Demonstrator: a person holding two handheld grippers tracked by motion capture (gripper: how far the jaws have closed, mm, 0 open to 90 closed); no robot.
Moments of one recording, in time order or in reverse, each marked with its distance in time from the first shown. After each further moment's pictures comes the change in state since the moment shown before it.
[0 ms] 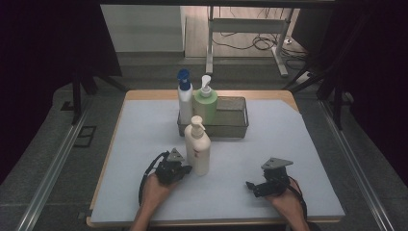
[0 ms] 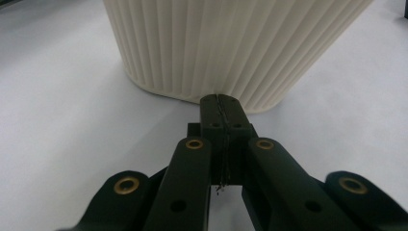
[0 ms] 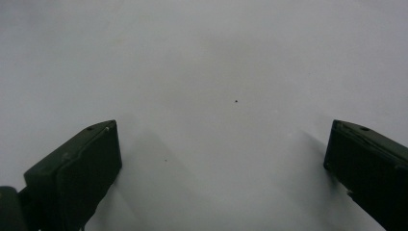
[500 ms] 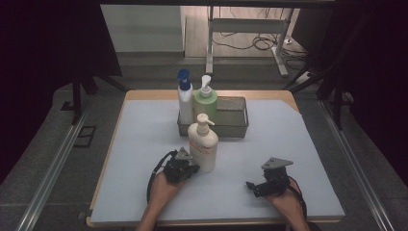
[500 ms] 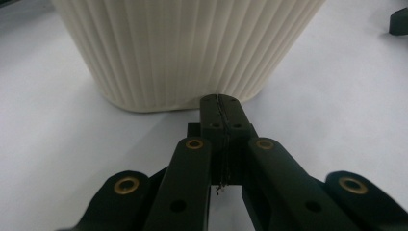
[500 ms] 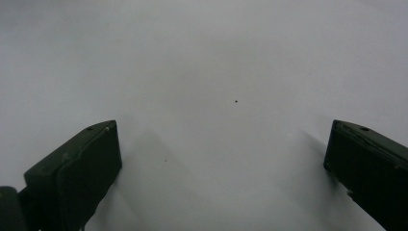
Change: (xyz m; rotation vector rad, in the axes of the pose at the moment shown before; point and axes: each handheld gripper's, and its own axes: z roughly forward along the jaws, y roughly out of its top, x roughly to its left) left arm -0.010 0.013 0.016 -0.006 -0.038 0.001; right arm 0.000 0.000 0.000 -0.001 0.001 0.001
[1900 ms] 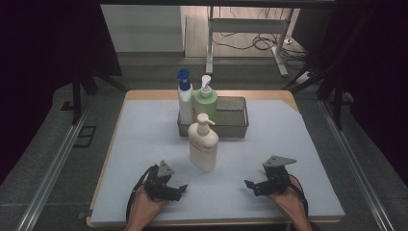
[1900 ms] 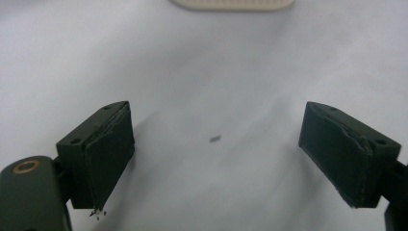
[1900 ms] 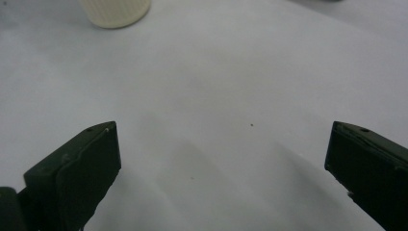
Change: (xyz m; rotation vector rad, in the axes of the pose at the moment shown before) left arm -0.011 -0.054 -0.048 0.020 0.173 -0.050; right arm 0.004 0.010 -0.011 -0.055 0.059 0.030
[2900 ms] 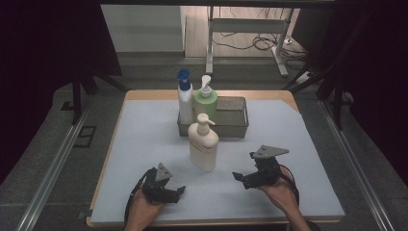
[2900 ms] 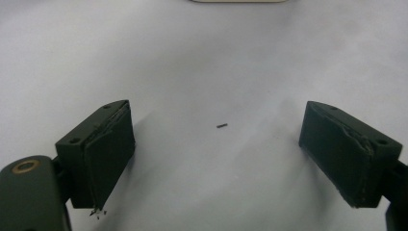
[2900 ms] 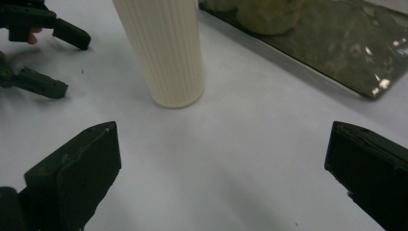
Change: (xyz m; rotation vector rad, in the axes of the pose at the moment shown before) left arm -0.002 -0.007 0.000 -0.024 0.031 0.024; right arm 0.026 0.052 -0.005 -0.099 0.088 -0.068
